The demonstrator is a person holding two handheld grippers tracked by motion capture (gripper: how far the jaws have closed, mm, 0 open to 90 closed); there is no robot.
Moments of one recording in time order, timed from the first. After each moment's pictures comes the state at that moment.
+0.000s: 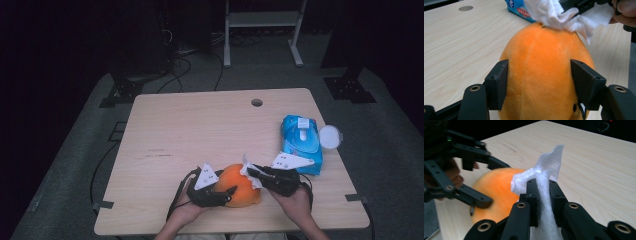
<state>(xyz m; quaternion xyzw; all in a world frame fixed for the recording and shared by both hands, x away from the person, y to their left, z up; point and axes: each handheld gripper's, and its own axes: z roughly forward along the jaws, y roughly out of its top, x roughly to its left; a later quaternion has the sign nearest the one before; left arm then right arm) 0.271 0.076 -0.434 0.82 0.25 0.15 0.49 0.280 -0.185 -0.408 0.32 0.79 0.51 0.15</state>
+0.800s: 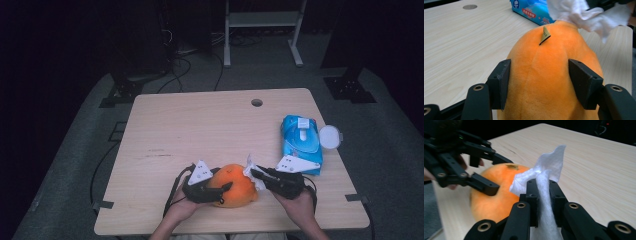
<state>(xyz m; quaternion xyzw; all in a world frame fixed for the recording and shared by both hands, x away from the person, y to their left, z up) 0.282 0.090 -0.436 0.81 0.27 0.14 0.50 0.272 -0.190 -0.407 0.31 0.78 0.51 0.16</state>
